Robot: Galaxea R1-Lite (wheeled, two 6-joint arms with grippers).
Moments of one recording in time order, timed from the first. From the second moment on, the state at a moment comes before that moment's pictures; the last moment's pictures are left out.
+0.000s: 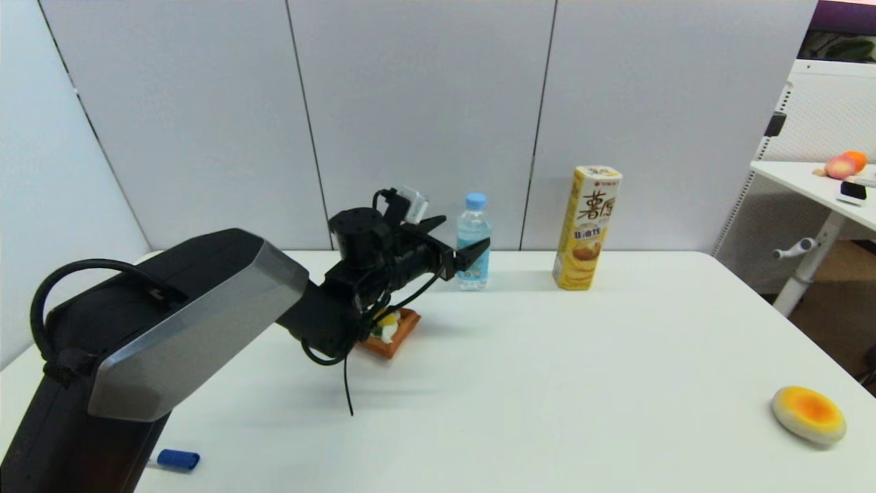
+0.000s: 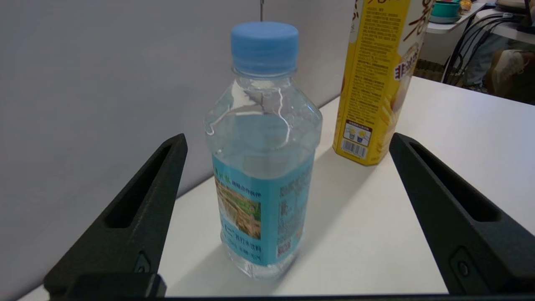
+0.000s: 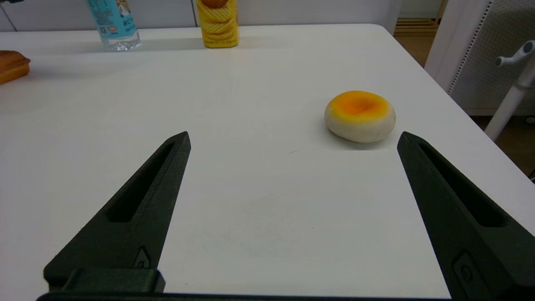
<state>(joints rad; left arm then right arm) -0.53 2.39 -1.36 -1.14 -0.36 -0.04 0.00 0.00 0.00 0.00 -0.01 0.01</state>
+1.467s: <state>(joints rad) -0.55 2.62 -1.81 -0.96 -0.36 -0.04 0.00 0.00 0.00 0.00 -0.01 0.01</state>
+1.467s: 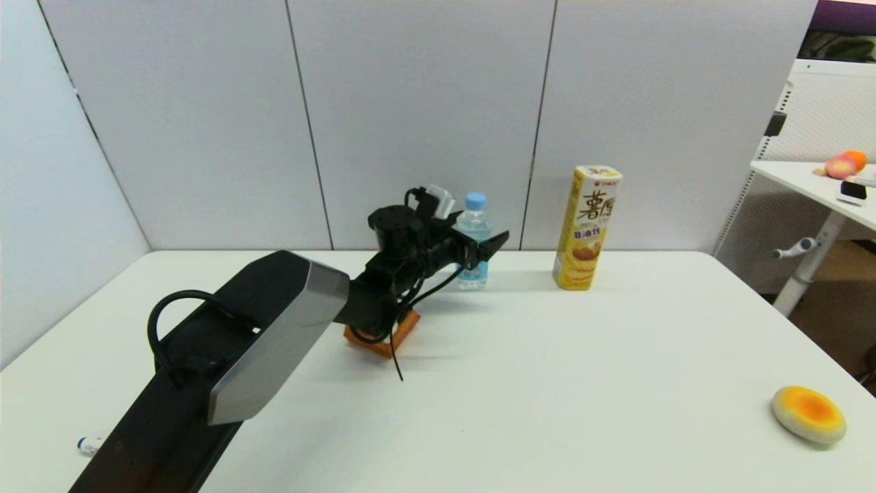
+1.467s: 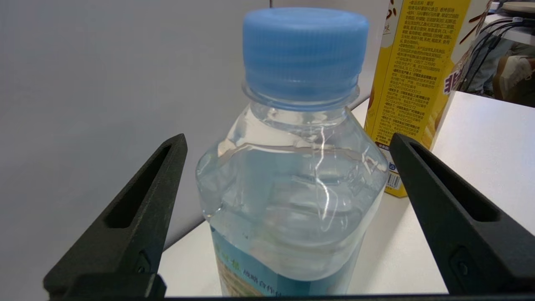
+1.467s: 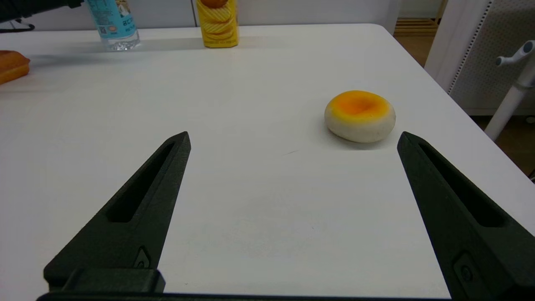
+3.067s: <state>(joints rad) -0.56 2.63 -1.85 -0.95 -0.35 -0.03 0.00 0.00 0.00 0.00 -0.01 0.01</state>
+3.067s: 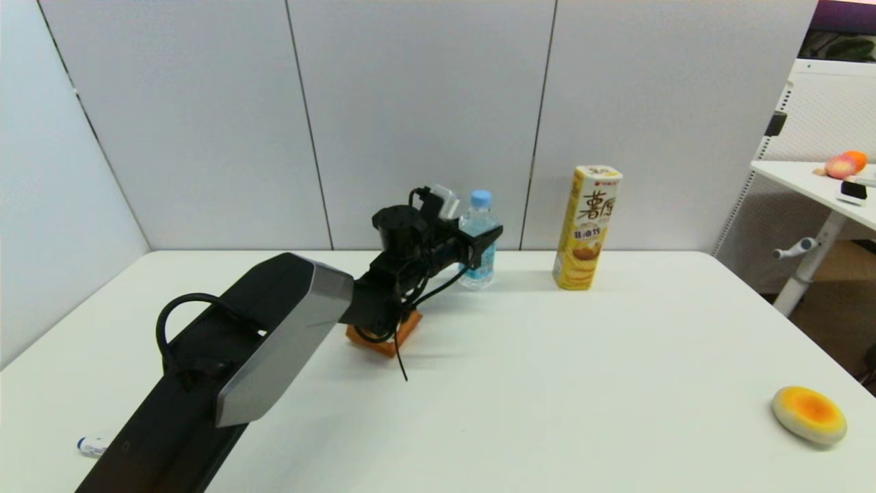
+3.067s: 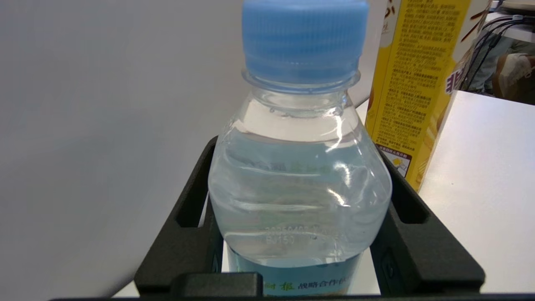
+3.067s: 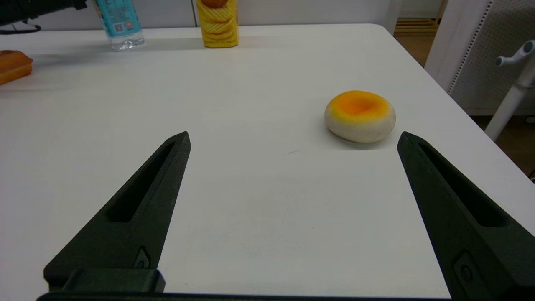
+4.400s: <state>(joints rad) -0.29 2.17 -1.13 -1.15 -0.35 0.07 0.00 0.00 0.00 0.00 -0.01 0.01</state>
